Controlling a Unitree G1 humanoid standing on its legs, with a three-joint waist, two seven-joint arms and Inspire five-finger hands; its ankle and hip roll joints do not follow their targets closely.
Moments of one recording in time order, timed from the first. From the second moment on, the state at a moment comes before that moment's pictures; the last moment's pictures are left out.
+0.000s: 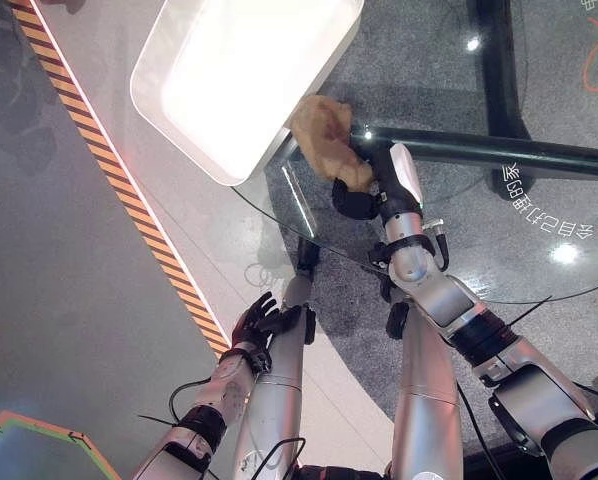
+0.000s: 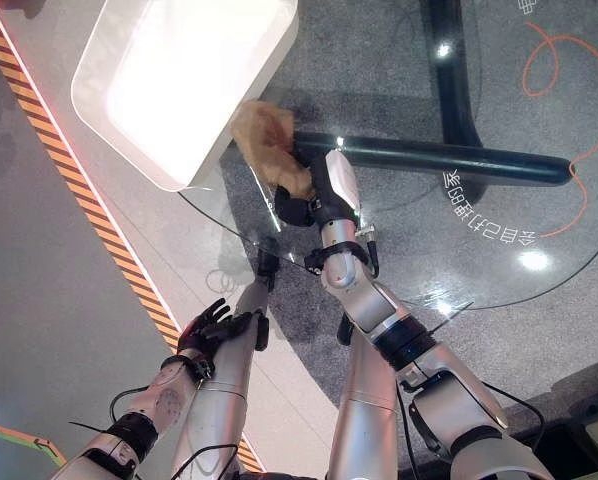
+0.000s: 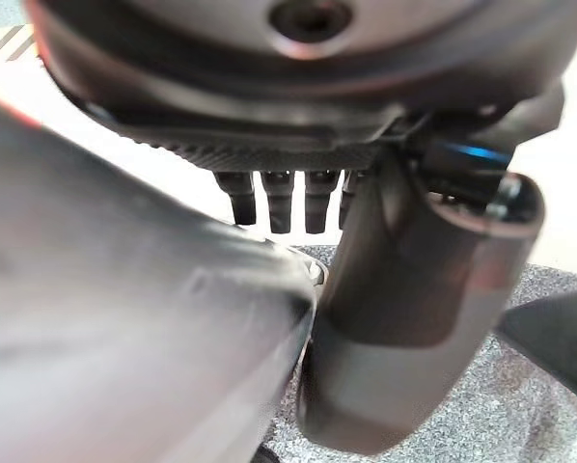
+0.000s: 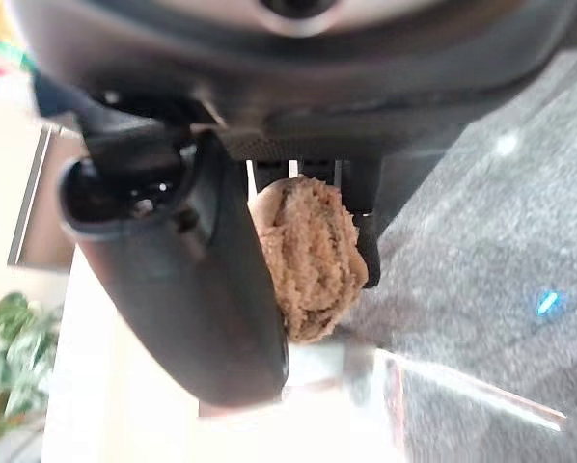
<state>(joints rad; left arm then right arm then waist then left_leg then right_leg) -0.32 0.22 -0.42 0.80 -0.84 -0.10 0.15 -0.77 -0.45 0.62 0.25 0.02 0.18 -0.42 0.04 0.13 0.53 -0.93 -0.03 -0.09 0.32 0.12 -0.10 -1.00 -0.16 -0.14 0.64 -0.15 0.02</state>
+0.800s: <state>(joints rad) -0.32 0.24 -0.42 0.80 -0.85 -0.09 0.15 -0.76 -0.51 0.69 0.20 0.04 0.18 -0.46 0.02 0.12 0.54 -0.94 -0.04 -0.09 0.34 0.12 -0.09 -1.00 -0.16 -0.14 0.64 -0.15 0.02</state>
